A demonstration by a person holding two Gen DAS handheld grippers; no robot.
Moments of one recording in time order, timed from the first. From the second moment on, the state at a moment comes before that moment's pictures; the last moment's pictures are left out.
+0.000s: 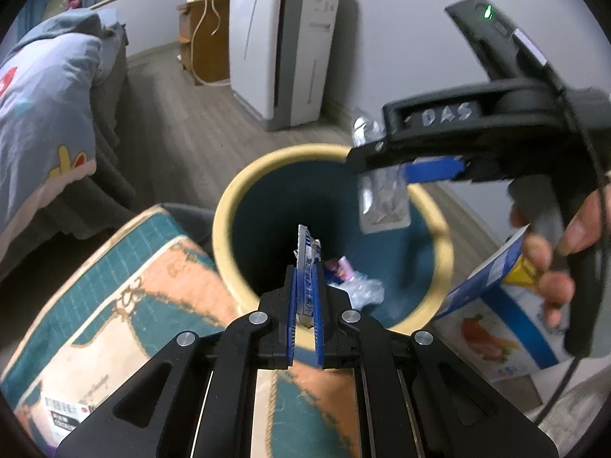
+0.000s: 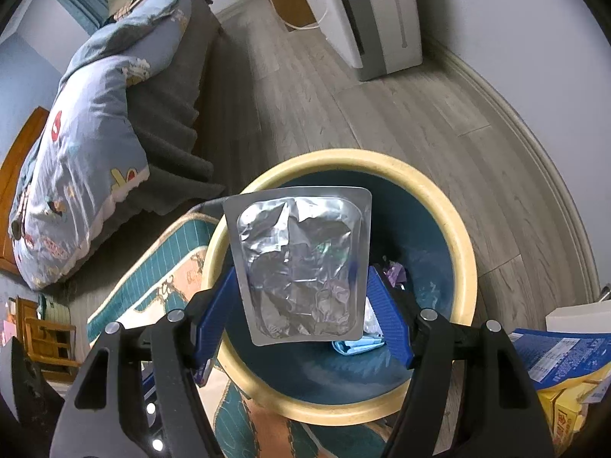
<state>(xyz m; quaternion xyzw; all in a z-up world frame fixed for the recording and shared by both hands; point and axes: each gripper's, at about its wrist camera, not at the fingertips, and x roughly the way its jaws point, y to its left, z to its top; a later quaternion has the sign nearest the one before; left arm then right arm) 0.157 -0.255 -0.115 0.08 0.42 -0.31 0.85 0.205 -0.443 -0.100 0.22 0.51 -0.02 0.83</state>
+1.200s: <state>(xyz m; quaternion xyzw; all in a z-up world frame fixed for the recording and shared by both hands) 0.154 -0.178 -0.094 0.08 0.39 -0.22 0.89 0.207 -0.406 -0.079 0.20 0.49 -0.01 0.85</state>
